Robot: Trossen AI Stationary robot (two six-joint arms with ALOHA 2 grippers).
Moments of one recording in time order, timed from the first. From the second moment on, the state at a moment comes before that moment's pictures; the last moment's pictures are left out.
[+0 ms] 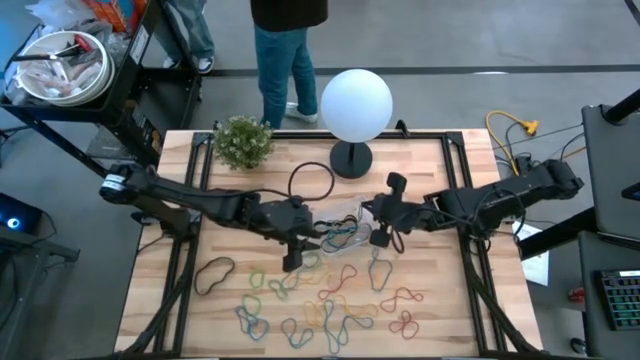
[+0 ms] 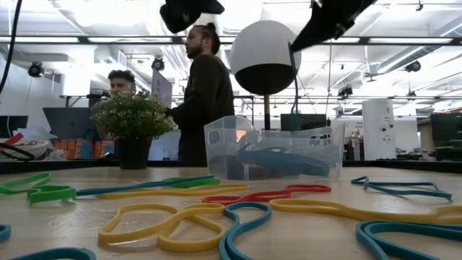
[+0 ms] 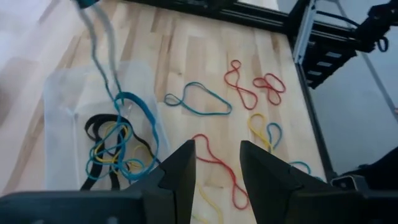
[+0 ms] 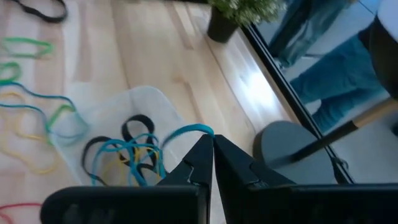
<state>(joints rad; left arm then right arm) -0.22 1.43 1.23 -0.39 -0.05 -0.33 0.24 1.27 0.97 -0.43 0.60 0.17</state>
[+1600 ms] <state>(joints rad) -0.38 1.43 1.15 -0.64 0.04 -0.68 0.05 1.49 0.94 -0.37 0.23 0.09</state>
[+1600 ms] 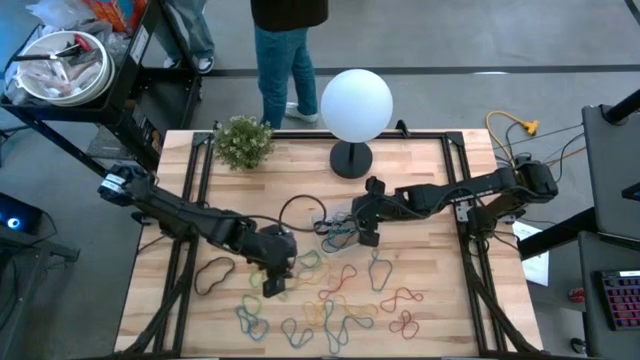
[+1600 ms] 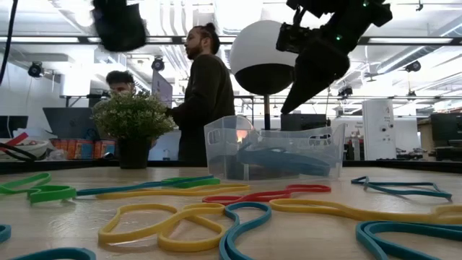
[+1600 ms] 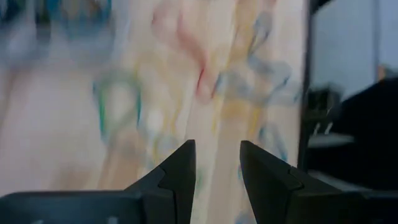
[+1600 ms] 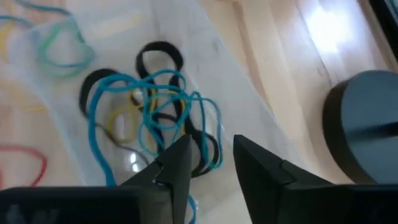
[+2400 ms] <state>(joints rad) -0.72 1.42 1.04 -0.91 -0.04 -1.40 0.06 1.09 0.93 -0.47 -0.01 0.04</state>
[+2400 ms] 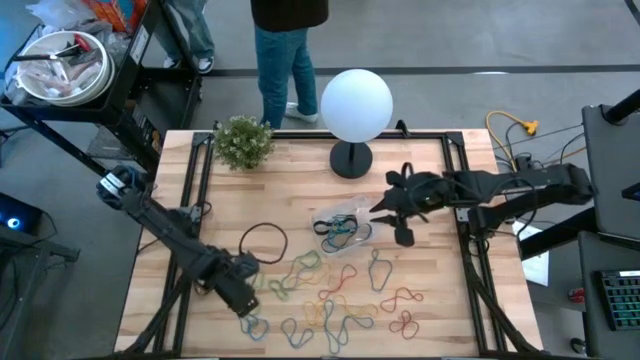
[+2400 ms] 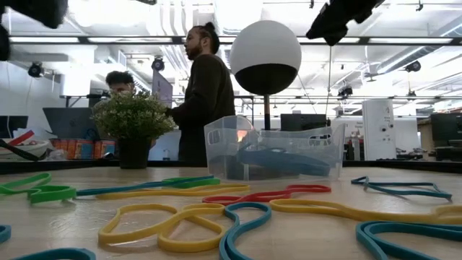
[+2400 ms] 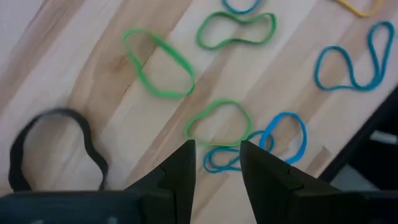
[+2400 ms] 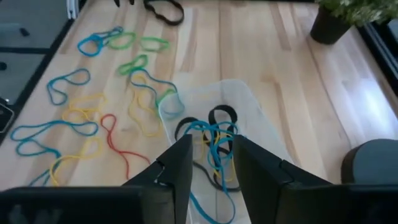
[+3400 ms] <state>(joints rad) -0.92 1.43 1.01 -1.06 -0.22 -1.73 0.06 1.04 0.93 -0.53 -0.04 0.05</state>
